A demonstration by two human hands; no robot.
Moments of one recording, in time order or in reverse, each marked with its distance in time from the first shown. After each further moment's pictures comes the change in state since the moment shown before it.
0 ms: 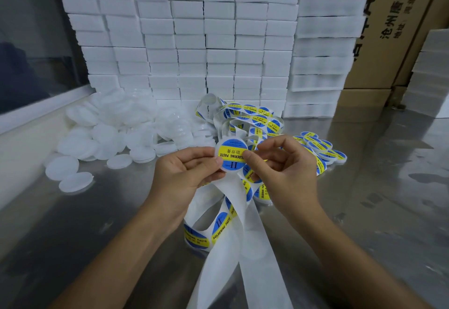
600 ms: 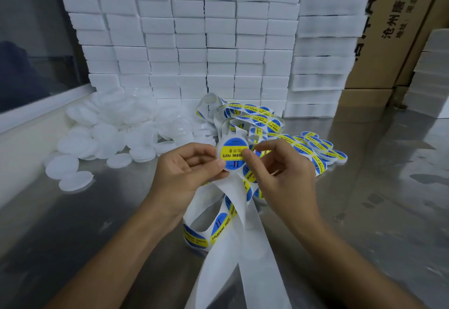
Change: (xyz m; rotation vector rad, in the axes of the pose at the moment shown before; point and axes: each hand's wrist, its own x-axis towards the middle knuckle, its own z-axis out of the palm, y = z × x) left_hand -0.002 0.002 0.001 -0.014 -0.107 0.103; right_hand -0.003 0.011 0.000 -0.446 0.084 -0.220
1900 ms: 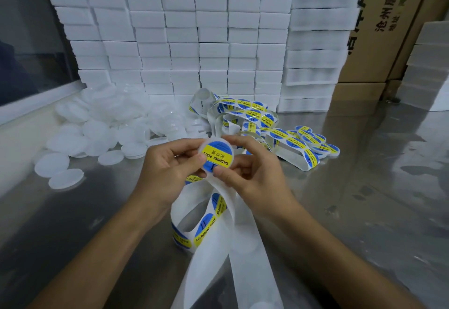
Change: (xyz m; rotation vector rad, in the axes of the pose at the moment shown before) left_hand 0.006 -0.003 -0.008 0.257 -0.018 0.082; right_hand -0.004 0.001 0.009 0.398 -0.432 0.175
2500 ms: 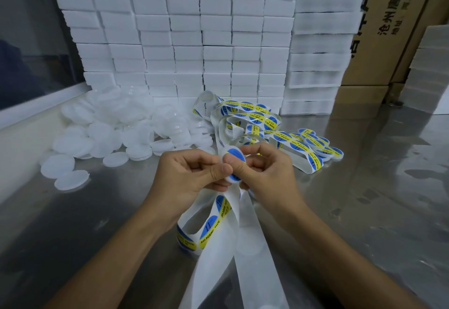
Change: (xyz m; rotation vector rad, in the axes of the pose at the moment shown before) left_hand -0.009 0.008 0.012 -0.087 -0.059 -0.072; right_hand 0.002 -0.009 -0.001 0.153 0.171 0.162
